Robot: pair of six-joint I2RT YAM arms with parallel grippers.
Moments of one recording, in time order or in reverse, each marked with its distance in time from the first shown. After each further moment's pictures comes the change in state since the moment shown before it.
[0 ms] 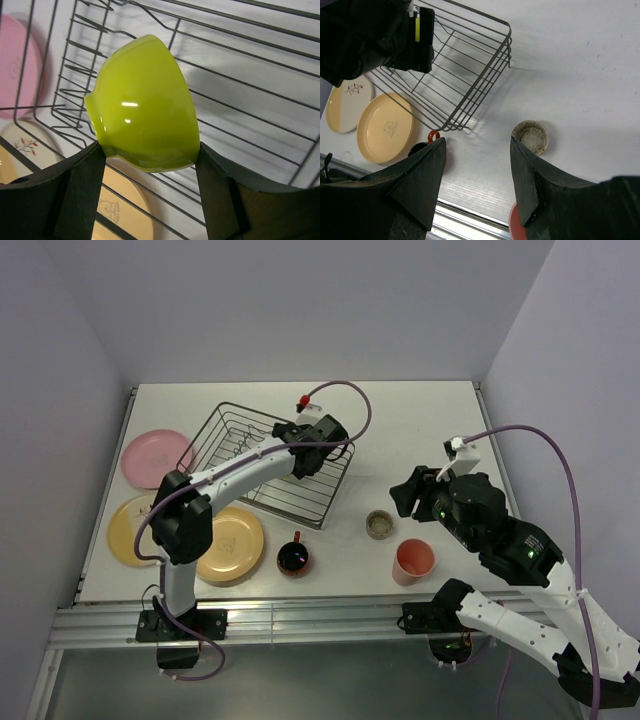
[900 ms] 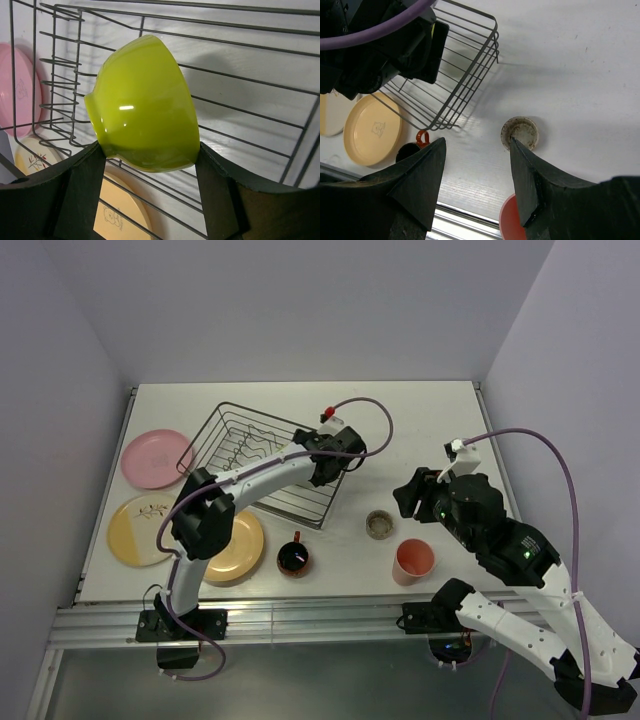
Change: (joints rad) left arm -0.060 0.141 0.090 -0.012 -0.044 0.095; right arm -0.056 -0.014 -0.037 -0.007 -0.021 -0.014
